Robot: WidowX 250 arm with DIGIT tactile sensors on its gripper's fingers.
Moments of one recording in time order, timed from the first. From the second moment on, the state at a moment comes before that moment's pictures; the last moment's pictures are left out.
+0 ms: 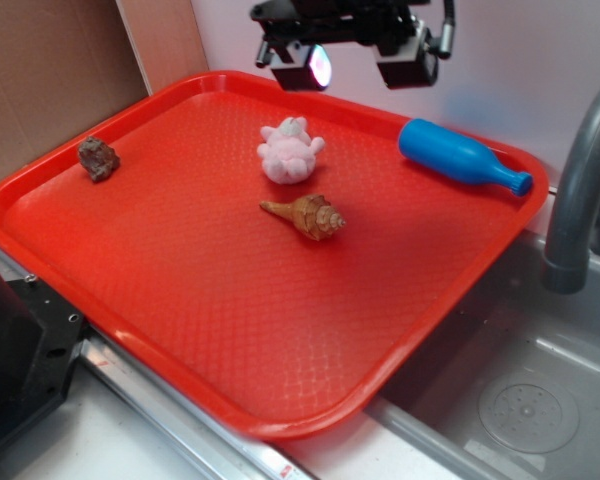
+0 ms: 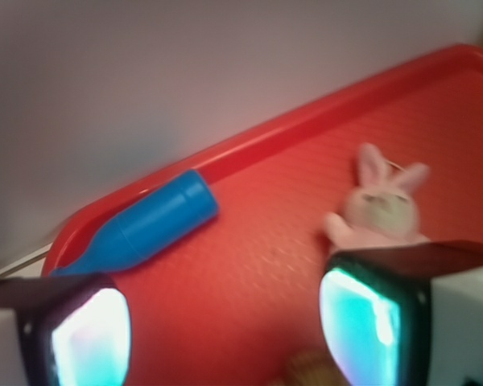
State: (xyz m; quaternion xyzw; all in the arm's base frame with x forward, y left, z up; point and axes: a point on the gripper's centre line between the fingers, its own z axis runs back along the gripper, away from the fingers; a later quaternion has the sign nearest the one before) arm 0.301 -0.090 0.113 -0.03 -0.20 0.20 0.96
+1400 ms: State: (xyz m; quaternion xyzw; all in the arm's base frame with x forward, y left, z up) arm 0.348 -0.110 0.043 -0.03 -0.11 0.20 0.97
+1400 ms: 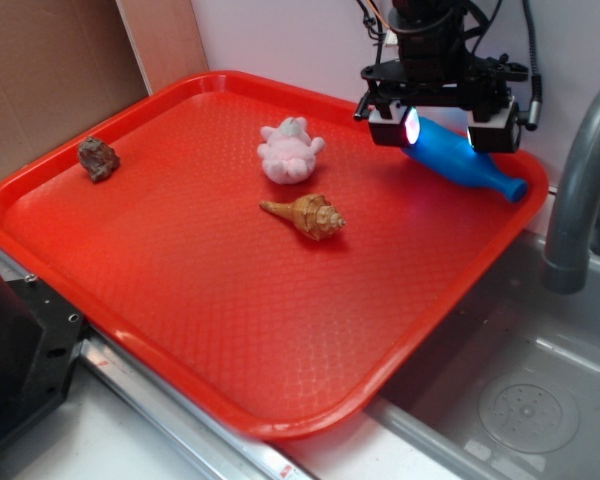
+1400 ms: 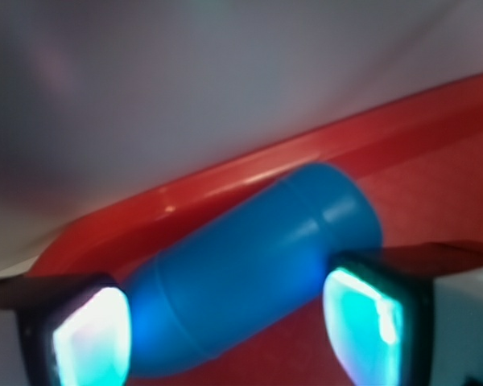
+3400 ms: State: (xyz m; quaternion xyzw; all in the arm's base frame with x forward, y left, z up) arm 0.296 -0.055 0.044 0.02 0.01 0.15 0.99
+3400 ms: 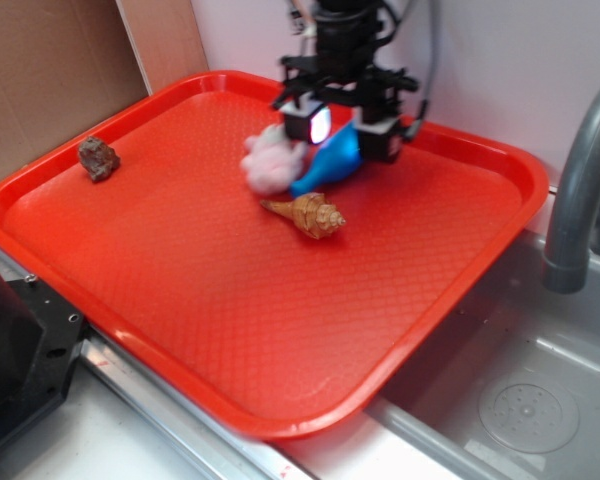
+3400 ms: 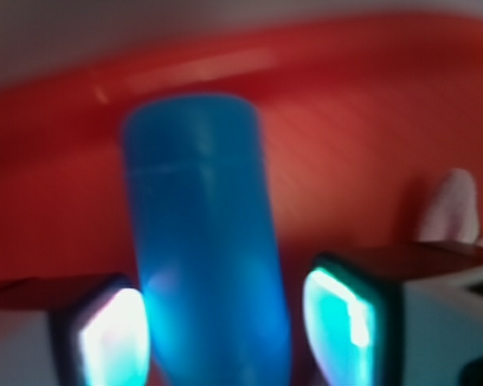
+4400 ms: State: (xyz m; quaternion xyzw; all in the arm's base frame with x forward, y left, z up) arm 0.237 -0.038 0.124 0.03 -0.08 0.10 0.99
